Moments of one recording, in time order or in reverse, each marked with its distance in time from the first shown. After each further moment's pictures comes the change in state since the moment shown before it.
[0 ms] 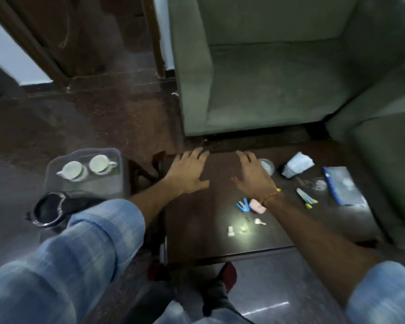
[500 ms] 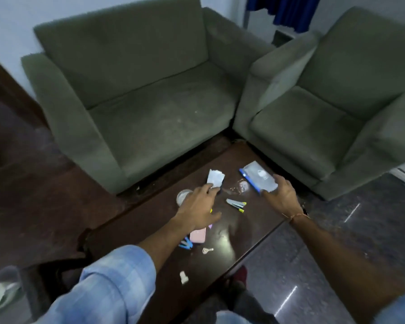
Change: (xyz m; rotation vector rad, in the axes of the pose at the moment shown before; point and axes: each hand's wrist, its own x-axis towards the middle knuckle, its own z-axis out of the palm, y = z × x) left_hand 0.102 0.251 -0.004 -0.051 -0.090 0.483; right_hand -0.131 0.257 -0.102 0.444 0.362 0.816
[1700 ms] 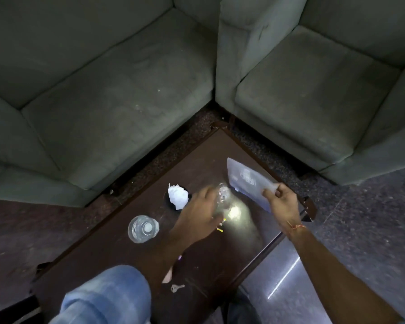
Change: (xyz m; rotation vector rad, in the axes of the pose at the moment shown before) left_hand 0.228 0.035 0.113 -0.203 -0.036 -0.022; right_hand 0.200 0.151 0.047 0.708 0.058 0.329
